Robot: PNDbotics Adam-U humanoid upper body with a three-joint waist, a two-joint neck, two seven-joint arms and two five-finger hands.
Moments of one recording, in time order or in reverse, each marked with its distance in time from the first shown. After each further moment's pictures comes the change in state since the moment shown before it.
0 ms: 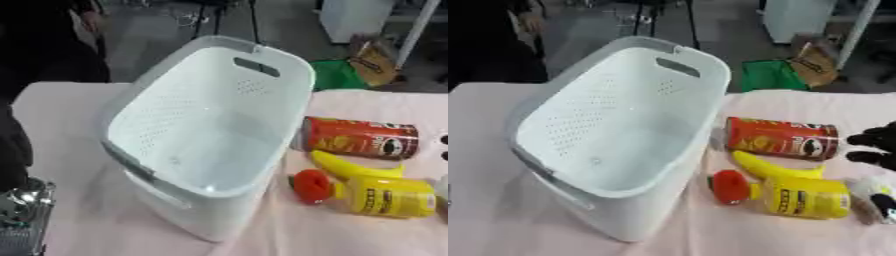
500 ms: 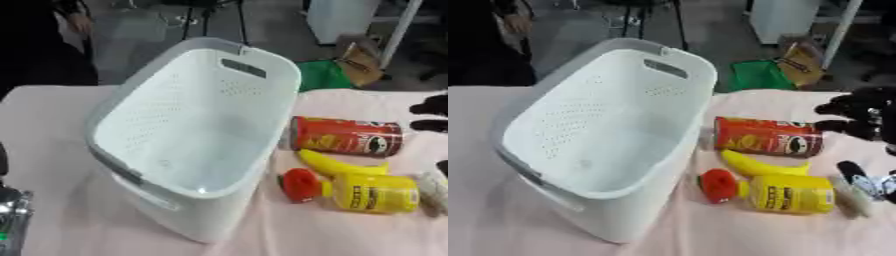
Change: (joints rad) left arm -0.005 -0.009 -0.007 0.000 0.009 -0.004 -0.012; right arm -0.129 0.000 0.044 0.033 -0.017 -0.001 0.005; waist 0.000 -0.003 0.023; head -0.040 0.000
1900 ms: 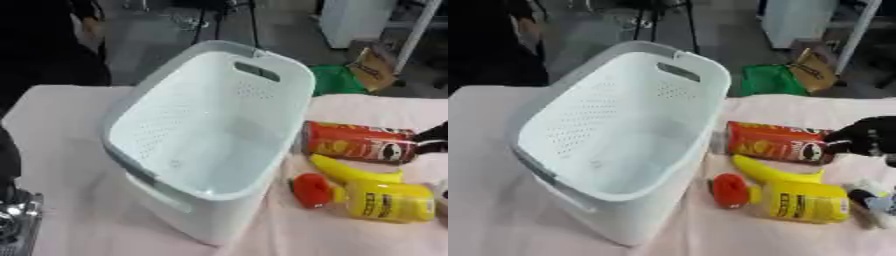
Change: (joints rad) left arm -0.004 -0.018 -0.012 0.000 0.017 0.000 -0.019; right arm -0.103 0.109 0.088 0.199 -0.144 -0.066 0.253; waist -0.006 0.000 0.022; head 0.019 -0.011
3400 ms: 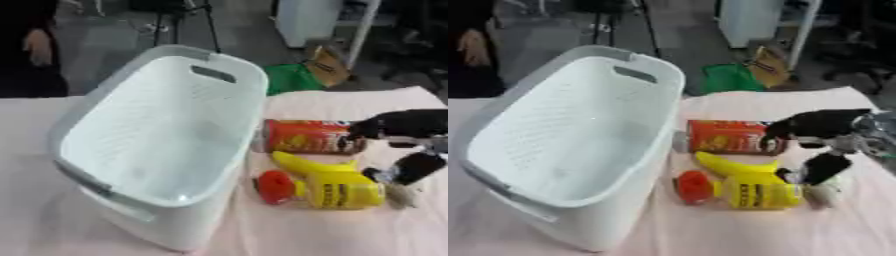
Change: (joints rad) left arm -0.007 -0.018 -0.011 0.000 0.012 -0.002 -0.010; right arm -0.145 0.159 0.108 0.157 0.101 0.111 0.104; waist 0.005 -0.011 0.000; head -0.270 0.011
